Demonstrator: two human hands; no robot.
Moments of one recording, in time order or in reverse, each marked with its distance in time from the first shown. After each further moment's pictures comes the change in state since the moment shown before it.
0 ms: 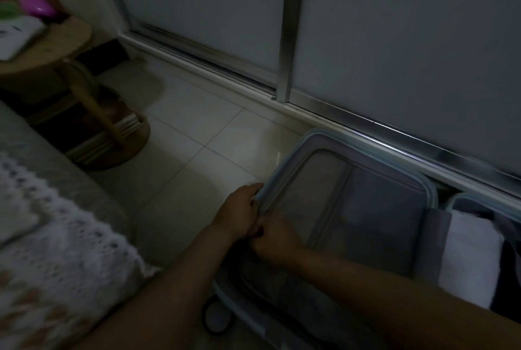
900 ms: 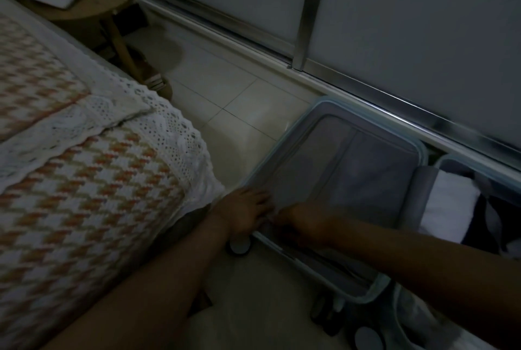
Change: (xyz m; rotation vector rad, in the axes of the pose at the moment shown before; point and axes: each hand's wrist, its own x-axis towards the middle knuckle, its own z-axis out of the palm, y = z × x) left_hand -0.117 -0.050 0.008 0.725 -0.272 0.531; right_hand -0.093 0.006 -0.003 -0.761 -0.415 -0.381
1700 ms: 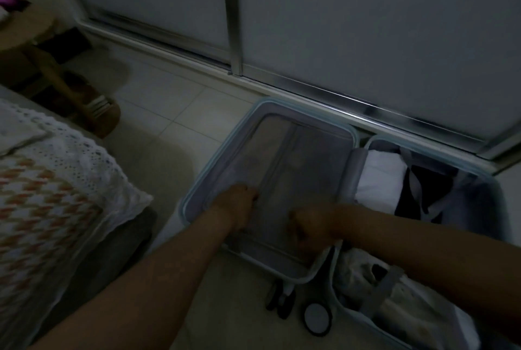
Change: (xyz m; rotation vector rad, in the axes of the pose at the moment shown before) left_hand 0.081 0.097 -0.050 -0.218 -0.217 -0.323; right_hand -0.123 0.053 -0.008 -0.036 -0.200 0.120
